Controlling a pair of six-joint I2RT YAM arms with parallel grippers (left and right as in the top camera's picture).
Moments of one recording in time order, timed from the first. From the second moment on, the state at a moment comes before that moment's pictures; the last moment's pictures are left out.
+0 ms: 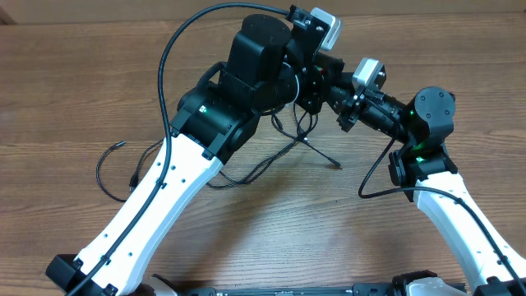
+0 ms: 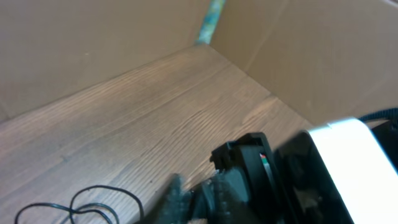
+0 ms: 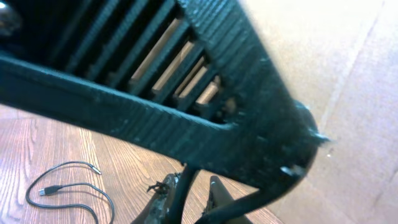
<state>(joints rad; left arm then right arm) -0.63 1.61 1.75 -0.55 0.34 -0.20 0.18 1.34 0.84 0.63 -0.84 -0.11</state>
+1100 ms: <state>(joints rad) -0.34 1.61 1.75 -0.67 0.38 -0.16 0.14 1.34 0.84 0.74 -0.65 -0.11</state>
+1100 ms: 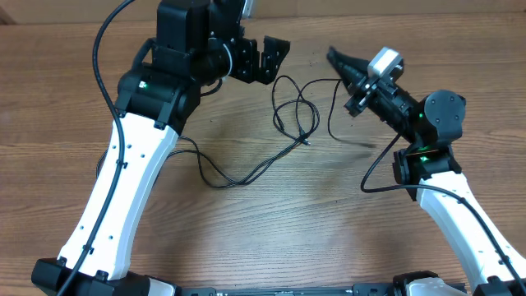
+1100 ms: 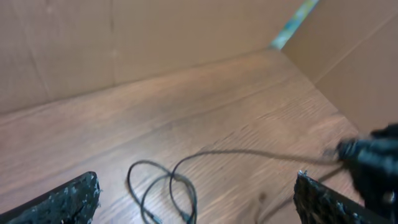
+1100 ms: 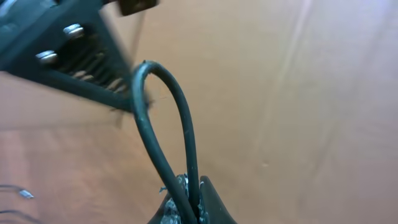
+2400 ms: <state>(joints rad) -0.34 1.74 1.75 -0.98 0.28 -0.04 0.13 1.34 0.84 1.43 -0.37 0.46</state>
